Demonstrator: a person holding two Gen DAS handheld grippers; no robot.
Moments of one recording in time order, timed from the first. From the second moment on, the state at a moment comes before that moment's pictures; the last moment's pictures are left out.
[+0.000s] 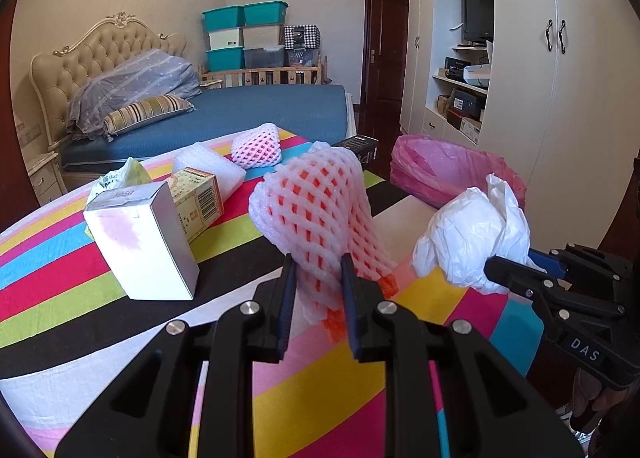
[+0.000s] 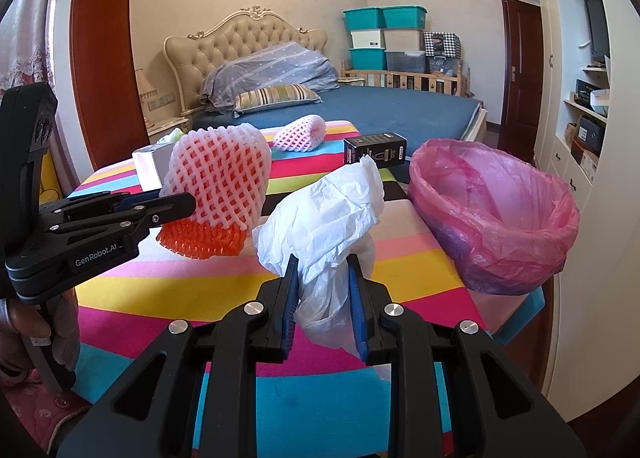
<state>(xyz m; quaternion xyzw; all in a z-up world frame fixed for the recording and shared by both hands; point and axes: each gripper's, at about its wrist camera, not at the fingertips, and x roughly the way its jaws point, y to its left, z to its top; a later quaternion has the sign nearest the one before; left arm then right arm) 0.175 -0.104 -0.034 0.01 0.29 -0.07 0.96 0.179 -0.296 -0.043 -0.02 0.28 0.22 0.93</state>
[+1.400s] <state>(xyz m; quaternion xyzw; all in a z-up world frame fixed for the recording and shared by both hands) 0.324 -0.253 0.009 0.03 0.29 -0.19 0.94 0.295 -0.430 -0.031 -0.02 0.26 0.06 0.97</state>
